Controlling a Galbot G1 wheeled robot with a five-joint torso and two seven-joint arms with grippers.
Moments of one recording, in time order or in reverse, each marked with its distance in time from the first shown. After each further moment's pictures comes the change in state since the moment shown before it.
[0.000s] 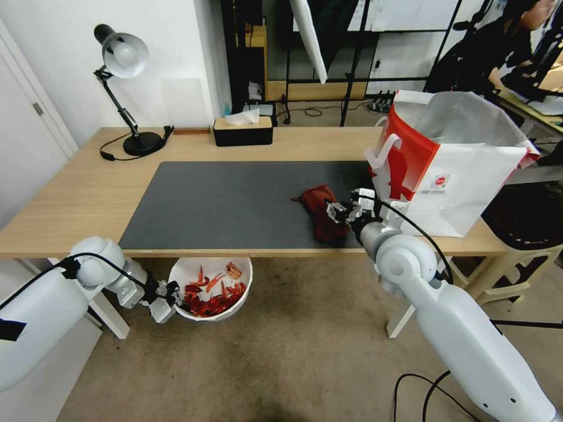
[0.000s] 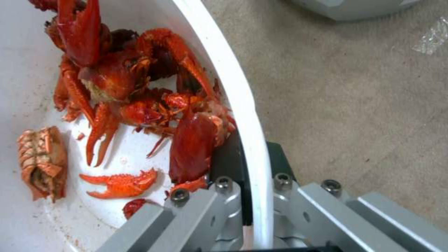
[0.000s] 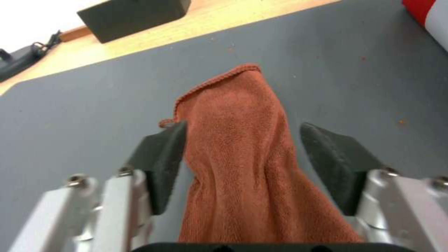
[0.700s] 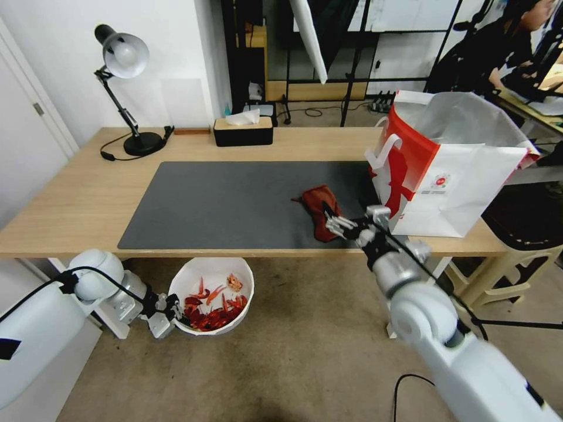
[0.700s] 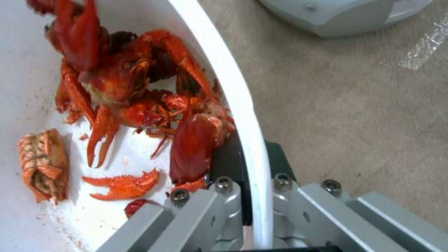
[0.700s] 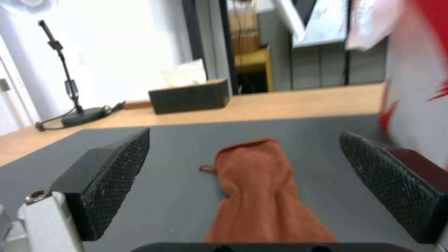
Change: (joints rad) left arm 0.119 0.003 -0.065 -0.068 0.024 -0.008 -0.002; right arm -0.427 0.006 0.114 0.140 -0.520 0.524 -0.327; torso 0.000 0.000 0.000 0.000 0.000
